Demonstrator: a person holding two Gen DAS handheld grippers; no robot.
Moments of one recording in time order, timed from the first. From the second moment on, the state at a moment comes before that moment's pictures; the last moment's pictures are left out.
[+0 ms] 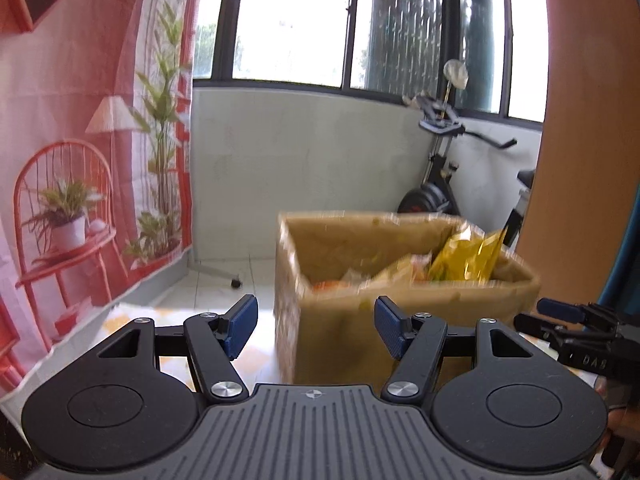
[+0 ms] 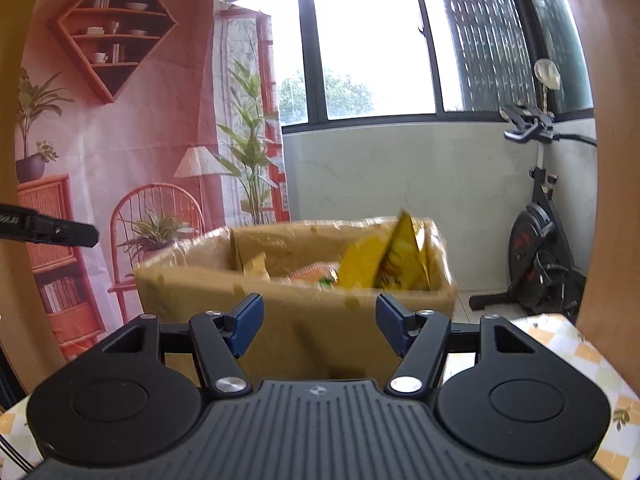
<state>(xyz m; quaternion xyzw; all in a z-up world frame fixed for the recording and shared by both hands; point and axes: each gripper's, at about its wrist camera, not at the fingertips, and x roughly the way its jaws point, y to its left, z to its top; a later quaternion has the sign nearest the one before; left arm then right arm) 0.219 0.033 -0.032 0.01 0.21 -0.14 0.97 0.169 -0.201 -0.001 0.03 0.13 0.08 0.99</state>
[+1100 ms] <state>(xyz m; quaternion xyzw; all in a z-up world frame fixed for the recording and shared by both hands) 0.224 0.050 -0.168 -0.01 0.38 -0.14 0.92 0.153 -0.218 -0.137 -0.04 0.35 0.11 0.93</state>
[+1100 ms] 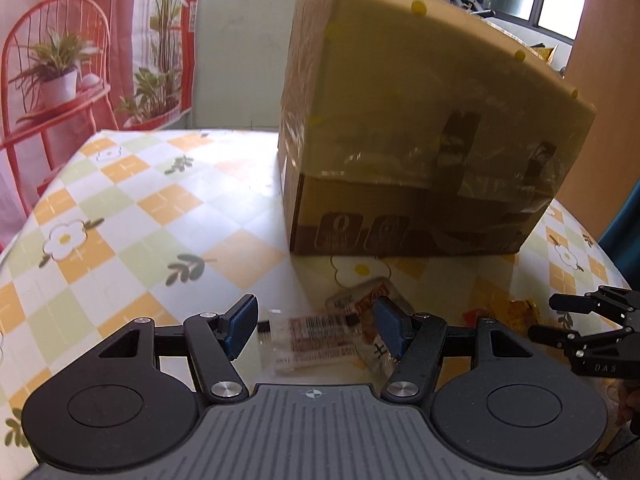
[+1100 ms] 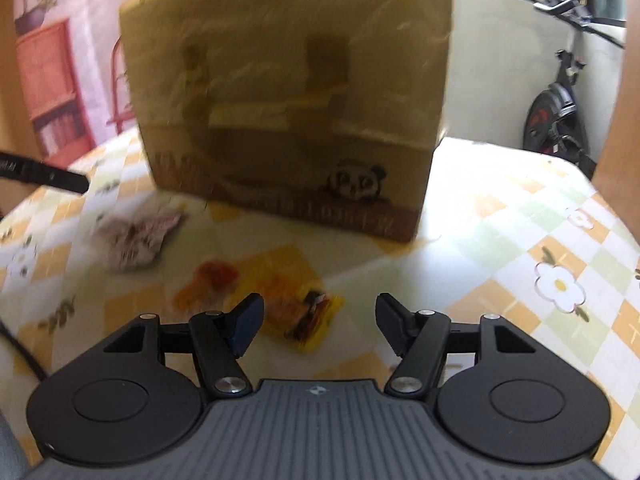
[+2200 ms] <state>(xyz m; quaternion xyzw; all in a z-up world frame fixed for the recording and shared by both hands) 0.228 0.044 -0.193 -0.02 0.40 -0.12 0.91 0.171 -0.197 -0.157 -0.07 0.33 0.13 0.93</state>
